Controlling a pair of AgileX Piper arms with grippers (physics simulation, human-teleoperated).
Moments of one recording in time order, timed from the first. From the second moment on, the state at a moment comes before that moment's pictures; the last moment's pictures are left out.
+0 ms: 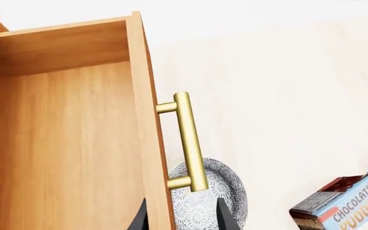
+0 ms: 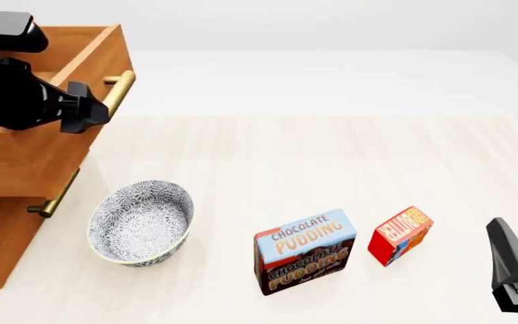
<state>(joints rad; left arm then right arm) -0.20 1.11 -1.08 0.76 -0.04 0.00 0.00 0.00 0.00 0.00</state>
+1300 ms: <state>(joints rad) -0.35 1.14 -1.08 0.68 -0.11 0.00 0.00 0.00 0.00 0.00</state>
